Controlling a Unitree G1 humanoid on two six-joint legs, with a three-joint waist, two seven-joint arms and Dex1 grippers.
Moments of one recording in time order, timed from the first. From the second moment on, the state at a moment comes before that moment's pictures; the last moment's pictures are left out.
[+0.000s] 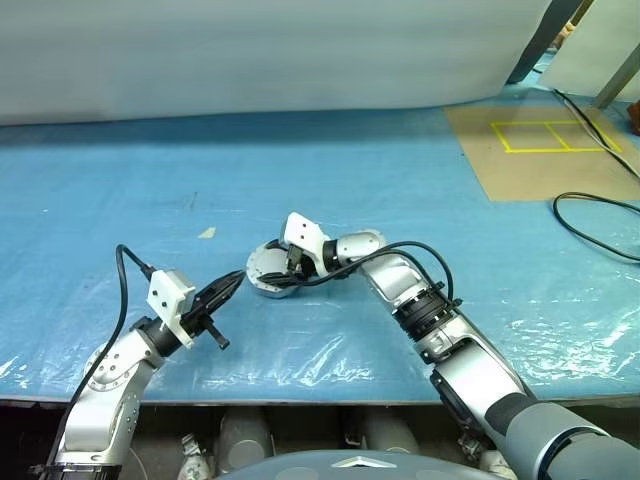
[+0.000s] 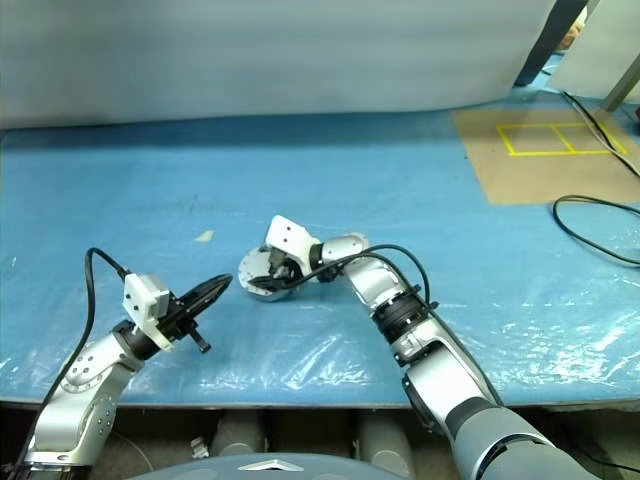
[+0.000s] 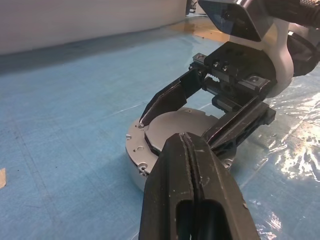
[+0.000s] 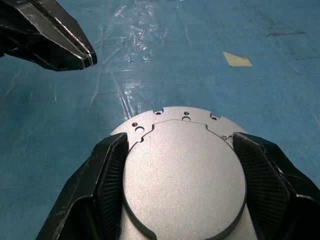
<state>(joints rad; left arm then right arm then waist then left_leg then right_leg) 0.20 0.43 0.11 -0.26 -0.42 0.01 -0.76 -0.73 -0.13 0.45 0.44 0.00 0.23 0.95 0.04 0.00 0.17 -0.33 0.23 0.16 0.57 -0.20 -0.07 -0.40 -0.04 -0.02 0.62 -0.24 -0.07</state>
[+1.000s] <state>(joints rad) 0.22 0.42 0.12 -0.20 -0.41 -0.04 -0.78 -0.71 -0.11 0.47 0.50 -0.04 0.09 0.92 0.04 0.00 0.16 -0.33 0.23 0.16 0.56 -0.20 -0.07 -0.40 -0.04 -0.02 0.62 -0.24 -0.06</state>
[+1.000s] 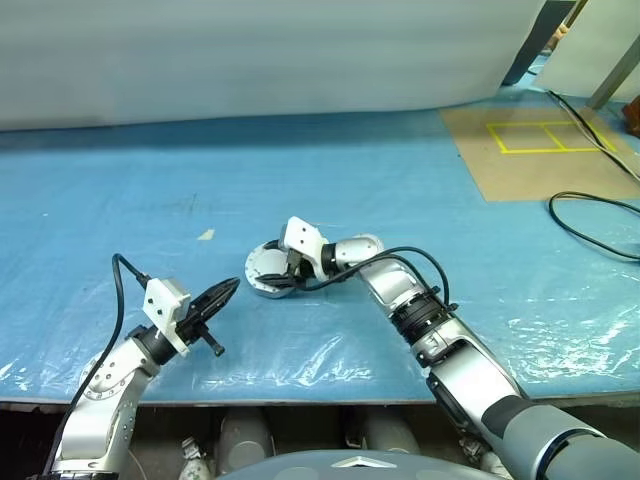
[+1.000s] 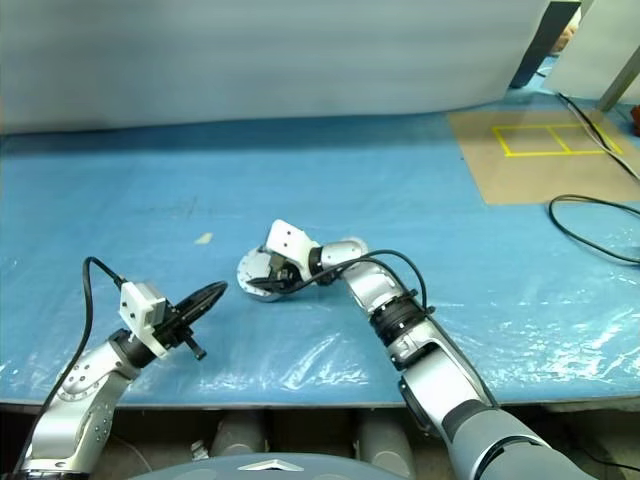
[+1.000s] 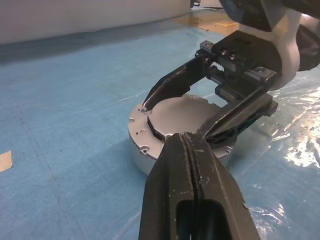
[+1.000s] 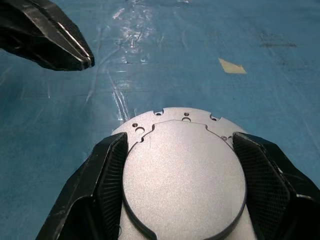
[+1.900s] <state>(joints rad) 0.06 0.45 0.02 -0.09 -0.23 0.00 -0.74 -0.70 -0.11 0.47 0.44 -0.04 0.18 0.92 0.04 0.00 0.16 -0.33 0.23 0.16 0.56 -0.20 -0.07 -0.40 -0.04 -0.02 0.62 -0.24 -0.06</state>
